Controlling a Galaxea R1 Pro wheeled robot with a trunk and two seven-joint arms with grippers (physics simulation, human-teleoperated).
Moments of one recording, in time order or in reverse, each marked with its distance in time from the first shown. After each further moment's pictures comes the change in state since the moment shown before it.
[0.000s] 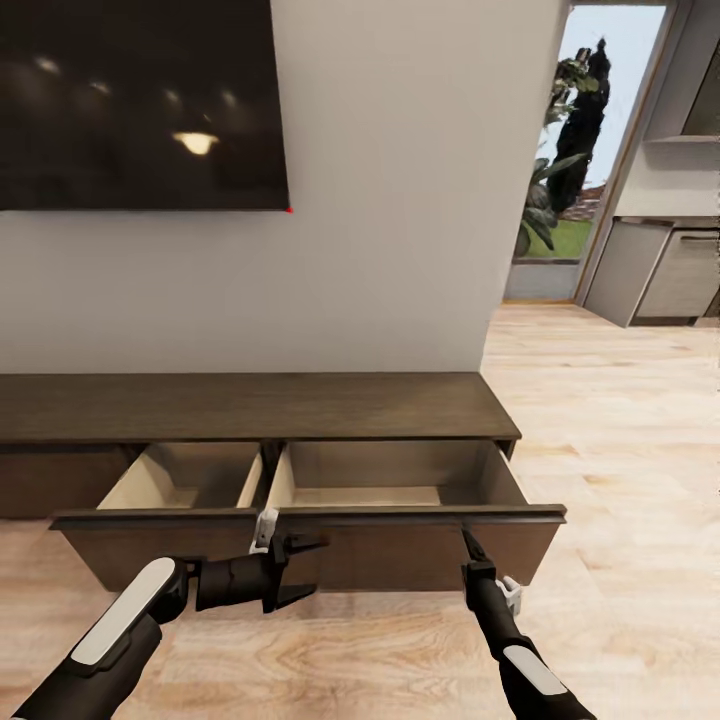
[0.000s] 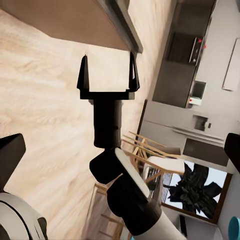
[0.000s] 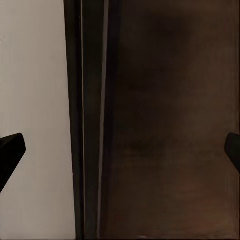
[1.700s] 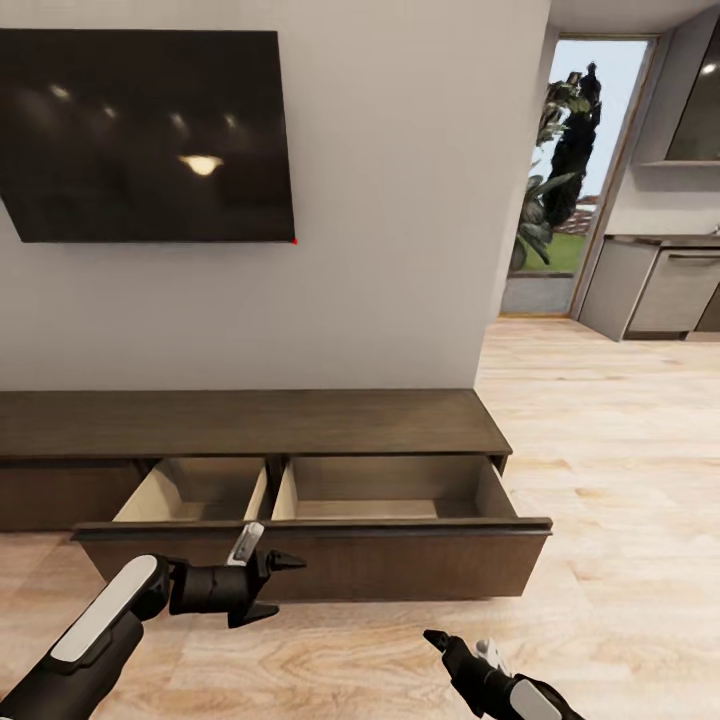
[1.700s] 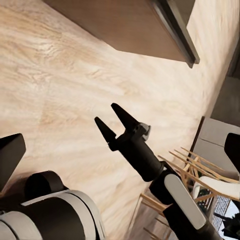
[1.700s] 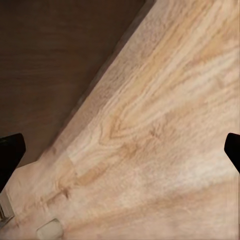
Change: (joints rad) left arm -0.003 0.047 0.032 0.009 -0.006 -0.007 0.267; right arm 0.004 -0.036 0.057 0.138 0.542 0.324 -0.318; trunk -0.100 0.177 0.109
